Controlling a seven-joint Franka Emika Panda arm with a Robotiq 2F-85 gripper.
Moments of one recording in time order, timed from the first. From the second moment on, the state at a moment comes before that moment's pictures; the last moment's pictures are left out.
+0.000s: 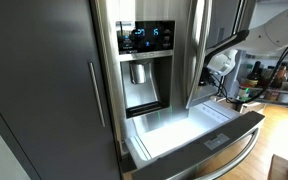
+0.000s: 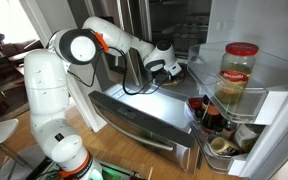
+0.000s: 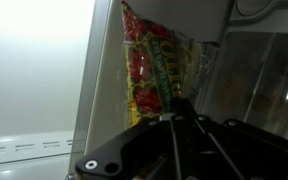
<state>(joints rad) -0.30 0.34 -0.16 -1.92 0.71 2.72 0.56</state>
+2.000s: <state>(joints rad) -0.16 0.02 -0.34 -2.08 0.15 2.44 0.74</state>
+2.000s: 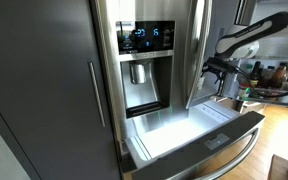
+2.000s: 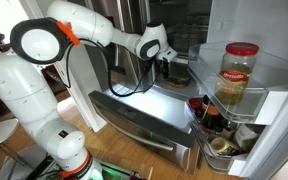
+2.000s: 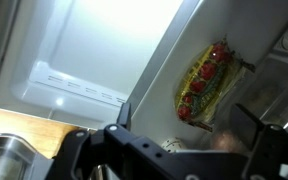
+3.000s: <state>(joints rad) -0.29 -0.43 -0.19 -2.30 -0.19 2.23 0.53</state>
